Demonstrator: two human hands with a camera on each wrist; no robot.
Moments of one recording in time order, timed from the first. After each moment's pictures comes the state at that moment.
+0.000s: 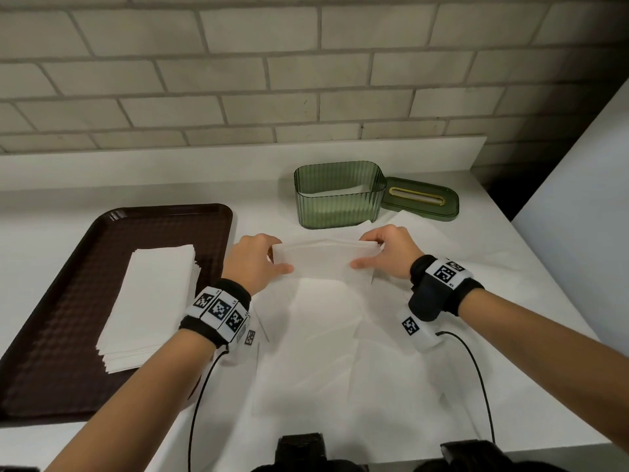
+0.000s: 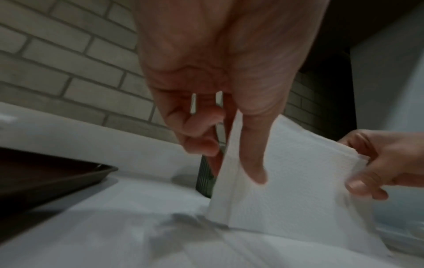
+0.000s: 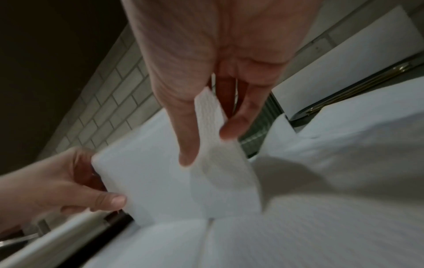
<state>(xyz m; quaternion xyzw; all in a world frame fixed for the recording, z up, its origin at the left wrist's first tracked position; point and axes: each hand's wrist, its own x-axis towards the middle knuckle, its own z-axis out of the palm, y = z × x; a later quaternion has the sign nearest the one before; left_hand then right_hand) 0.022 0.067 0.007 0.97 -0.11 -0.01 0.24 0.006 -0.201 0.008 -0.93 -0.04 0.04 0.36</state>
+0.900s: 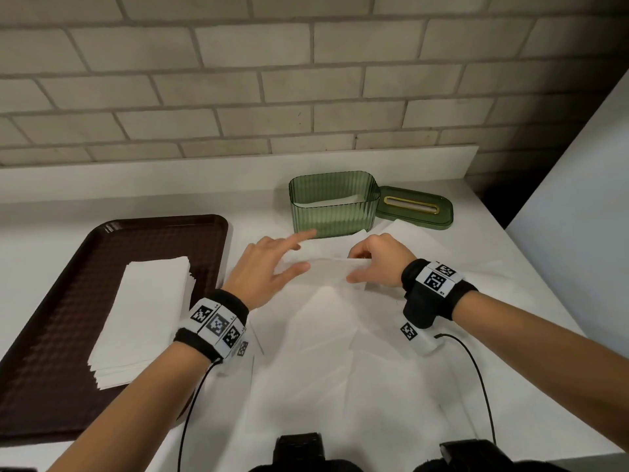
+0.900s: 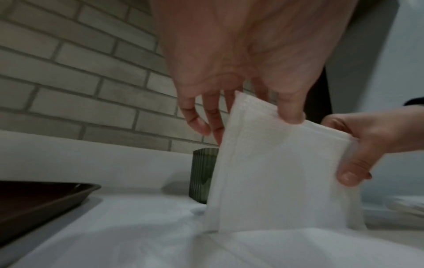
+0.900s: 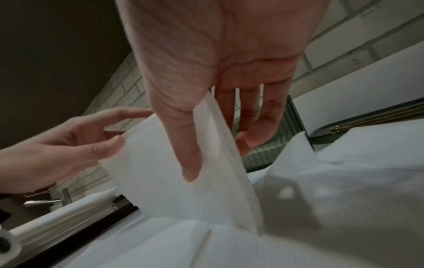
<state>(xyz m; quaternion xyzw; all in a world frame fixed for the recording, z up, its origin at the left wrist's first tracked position) 0.019 0.058 0.010 0.92 -0.29 0.03 0.24 0.009 -0.197 0.022 -0.96 -0.07 0.10 0.23</state>
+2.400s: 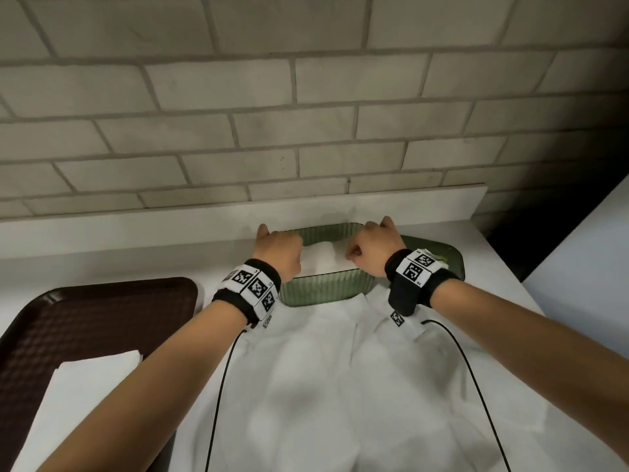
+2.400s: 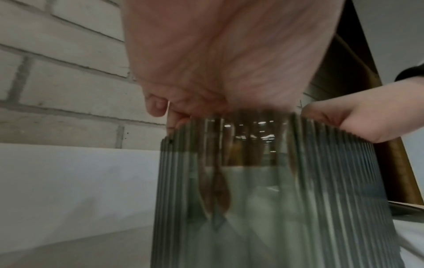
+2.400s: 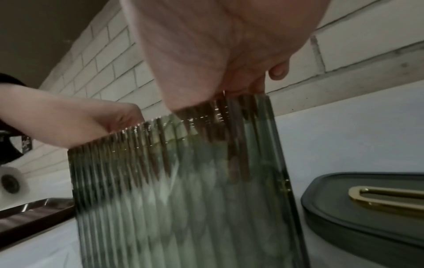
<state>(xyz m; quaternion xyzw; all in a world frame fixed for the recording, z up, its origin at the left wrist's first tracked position) 0.205 -0.035 0.035 0.98 -0.21 -0.05 -0.05 0.180 -0.232 0.032 -1.00 -0.07 0.03 0.01</state>
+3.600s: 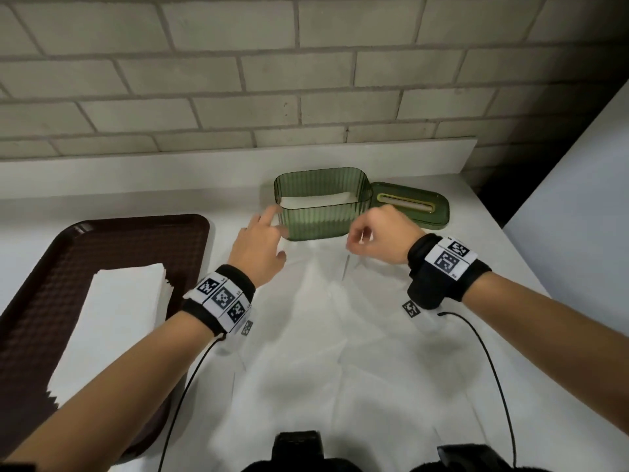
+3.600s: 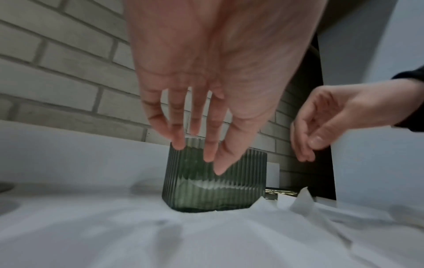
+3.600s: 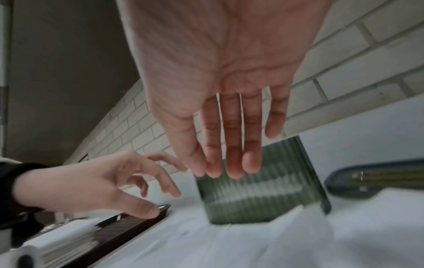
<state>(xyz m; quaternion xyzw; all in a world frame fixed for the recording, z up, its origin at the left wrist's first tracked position) 0.078 0.021 0.005 0.97 -0.21 0.03 0.10 0.045 -0.223 0.051 -0.97 -0.13 0.03 0.19</state>
